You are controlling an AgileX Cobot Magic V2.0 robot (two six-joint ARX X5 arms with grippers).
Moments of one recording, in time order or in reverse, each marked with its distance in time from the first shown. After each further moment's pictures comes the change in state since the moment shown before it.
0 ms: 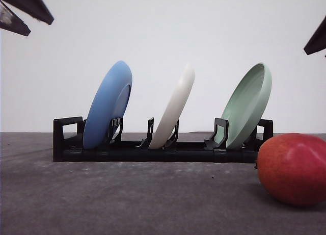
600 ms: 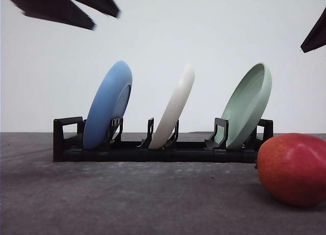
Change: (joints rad) left_arx -0.272 0.254 0.002 0.375 -0.109 0.052; right_arx 0.000 0.000 0.000 0.005 0.000 -0.003
